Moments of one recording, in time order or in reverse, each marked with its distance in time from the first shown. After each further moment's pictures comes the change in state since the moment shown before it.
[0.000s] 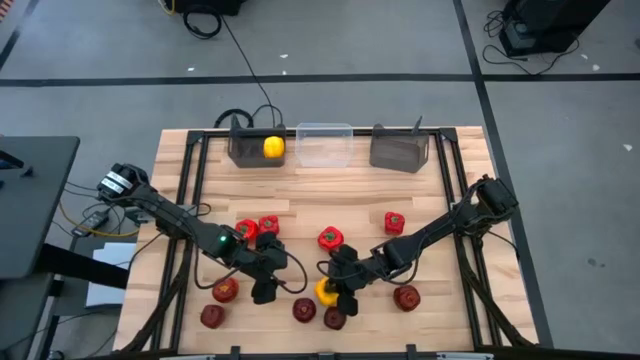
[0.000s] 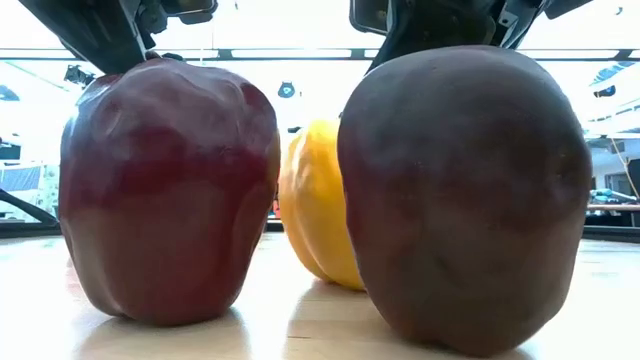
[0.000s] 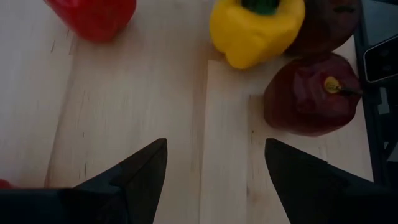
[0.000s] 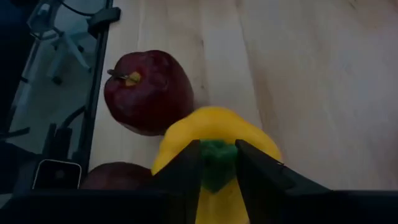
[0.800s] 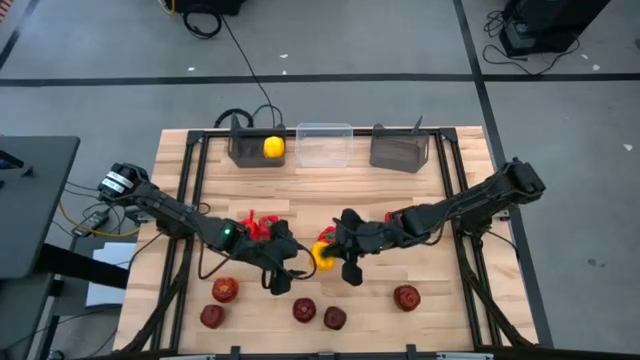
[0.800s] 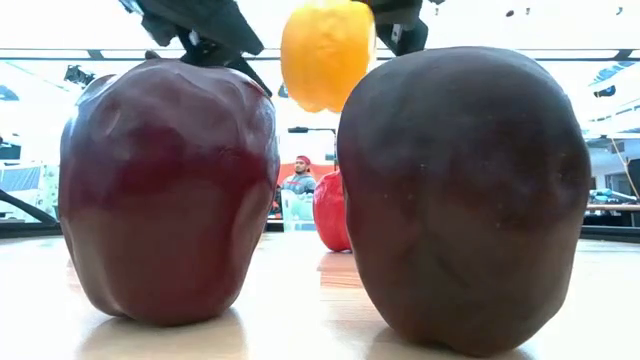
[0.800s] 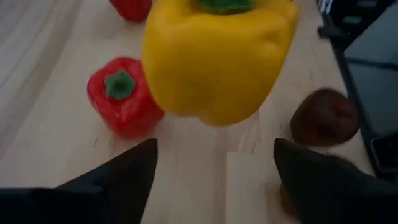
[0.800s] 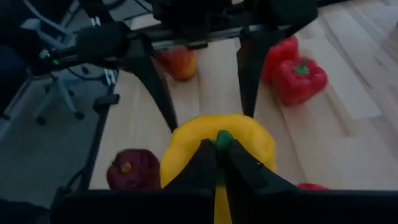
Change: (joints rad) left arm 0.072 0.000 0.000 0.254 -0.128 0.133; right arm -0.114 -0.280 0.035 -0.123 0.068 -0.213
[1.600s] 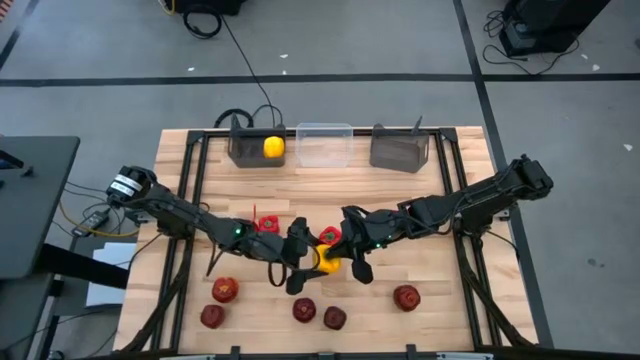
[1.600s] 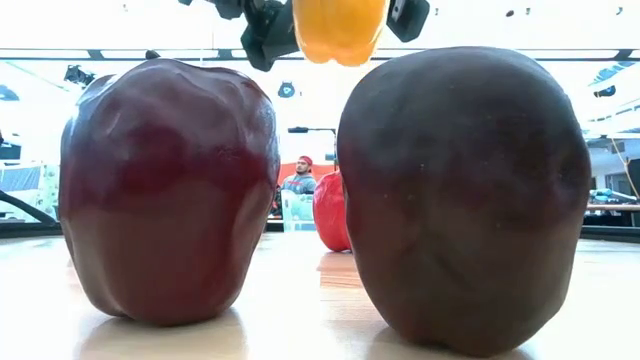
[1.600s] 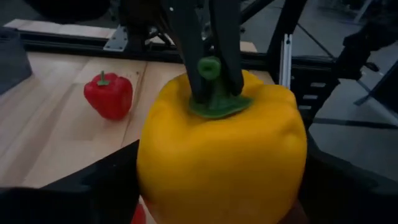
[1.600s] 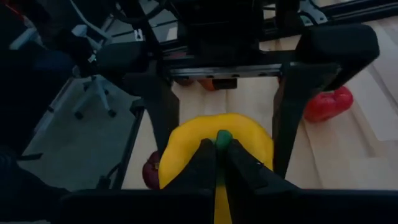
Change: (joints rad) left arm 0.055 0.079 -0.002 0.447 0.035 0.184; right arm -0.030 -0.070 0.000 0.002 -0.152 -0.046
